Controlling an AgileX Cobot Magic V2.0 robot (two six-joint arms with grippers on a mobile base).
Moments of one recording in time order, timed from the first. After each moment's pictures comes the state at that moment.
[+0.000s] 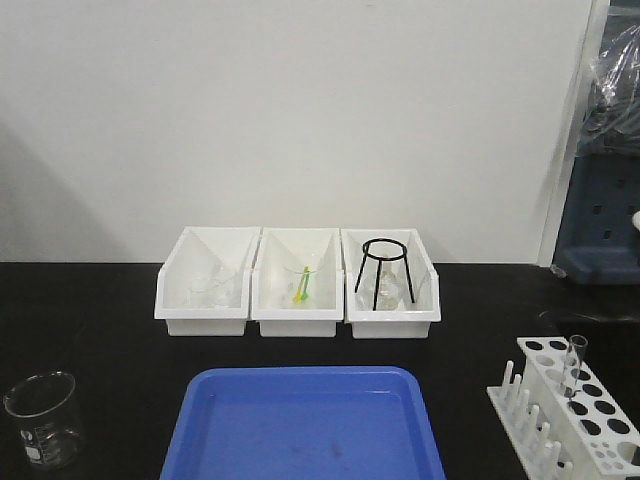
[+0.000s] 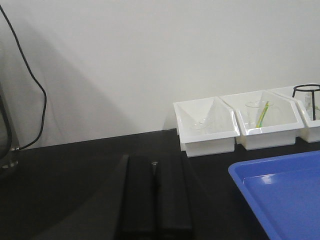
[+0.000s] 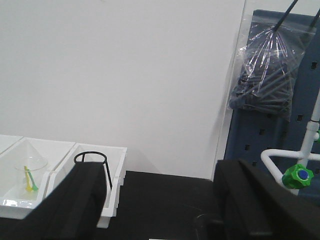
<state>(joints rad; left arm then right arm) -0.04 0.07 -0.05 0.01 -0.02 0.11 0.00 0.90 -0.71 0.06 -0.16 -0.21</state>
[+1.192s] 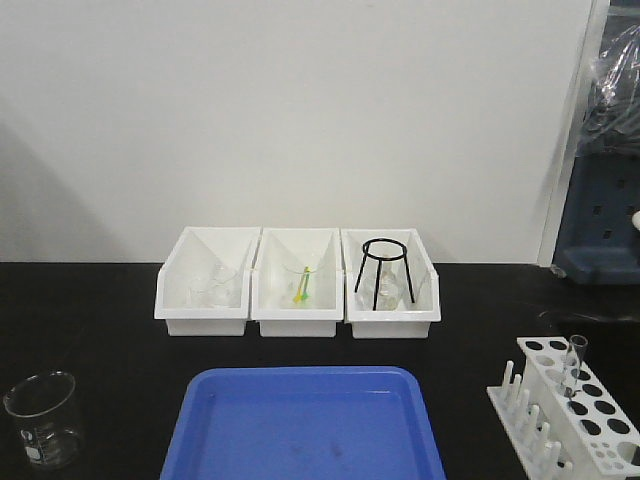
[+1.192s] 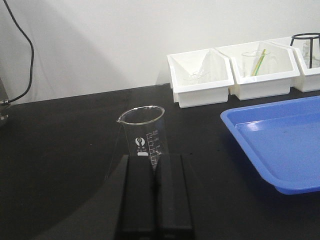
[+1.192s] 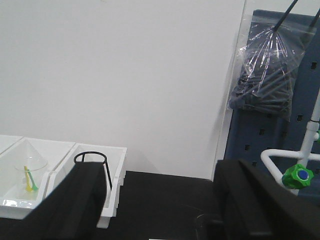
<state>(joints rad) -0.04 -0.01 0.03 0.01 0.12 0.11 0.00 0.90 -0.71 0.06 -0.16 -0.21</state>
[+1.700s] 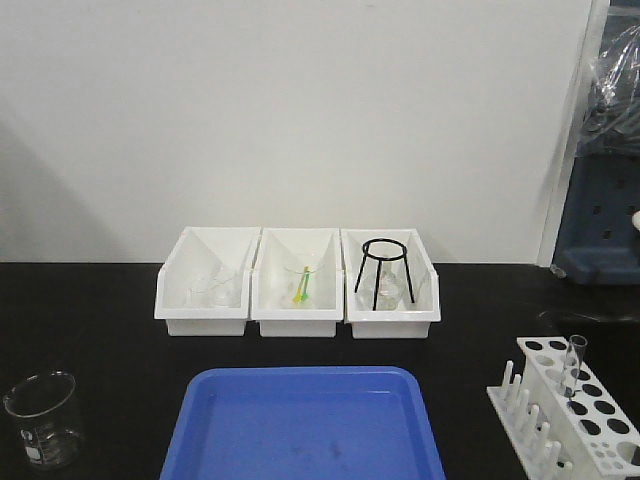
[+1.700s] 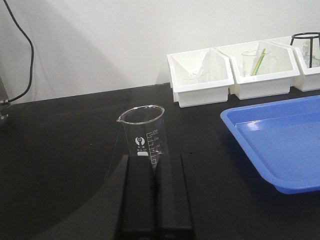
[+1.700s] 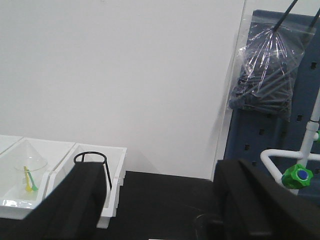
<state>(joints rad) -0.04 -0.01 0.03 0.01 0.12 0.11 0.00 0.90 -0.71 0.06 -0.16 -0.21</state>
